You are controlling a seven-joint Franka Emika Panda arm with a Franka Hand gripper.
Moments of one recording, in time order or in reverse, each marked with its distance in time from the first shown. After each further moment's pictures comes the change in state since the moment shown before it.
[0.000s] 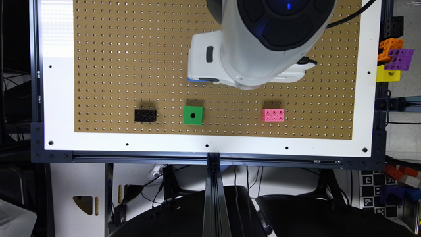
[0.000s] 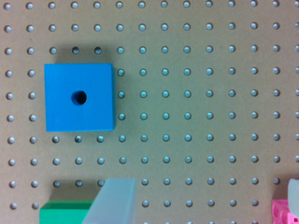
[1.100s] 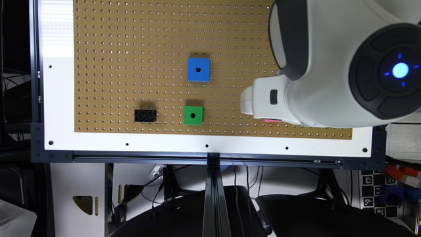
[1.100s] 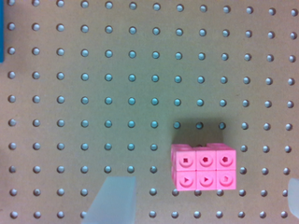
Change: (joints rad) arm 0.063 0.218 0.091 0.261 0.003 0.002 0.114
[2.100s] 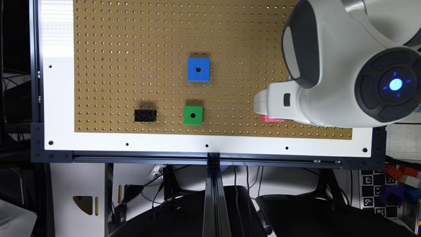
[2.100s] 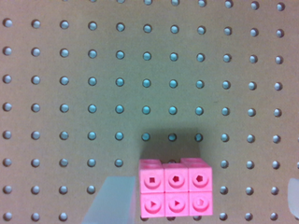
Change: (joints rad) arm 0.043 0.106 0.009 0.022 -0.002 0.063 0.046
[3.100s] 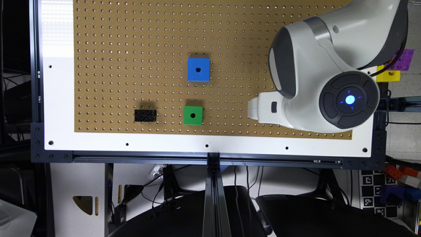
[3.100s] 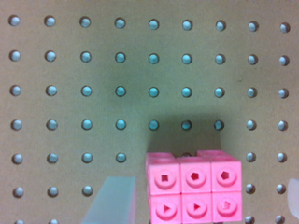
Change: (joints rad) arm -0.014 0.116 -0.004 0.034 -0.009 0.091 0.000
